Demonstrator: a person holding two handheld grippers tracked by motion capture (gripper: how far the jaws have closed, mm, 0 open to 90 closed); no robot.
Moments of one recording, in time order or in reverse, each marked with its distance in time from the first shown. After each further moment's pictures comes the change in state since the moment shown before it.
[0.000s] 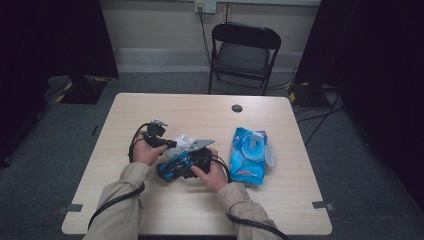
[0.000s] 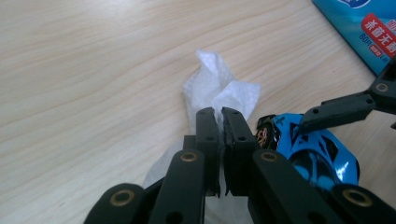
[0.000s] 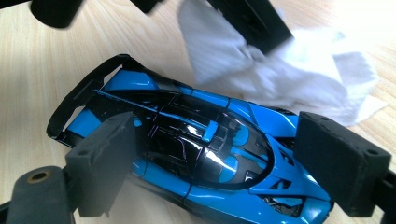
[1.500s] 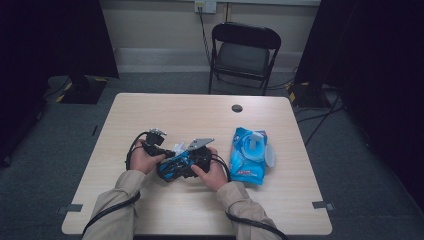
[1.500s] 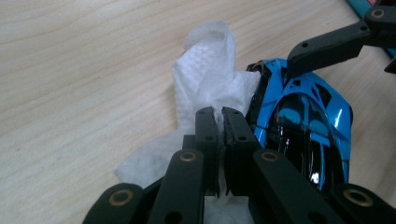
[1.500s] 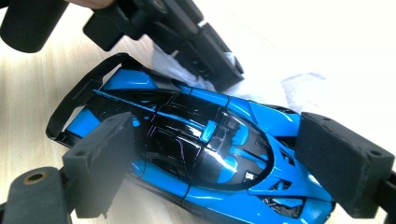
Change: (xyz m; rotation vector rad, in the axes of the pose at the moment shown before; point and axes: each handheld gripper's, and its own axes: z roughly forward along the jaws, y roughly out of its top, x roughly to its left) left arm -0.001 -0.029 -0.007 0.073 -0.046 -0.007; right arm -0.002 0.002 0.001 0.020 0.013 0.020
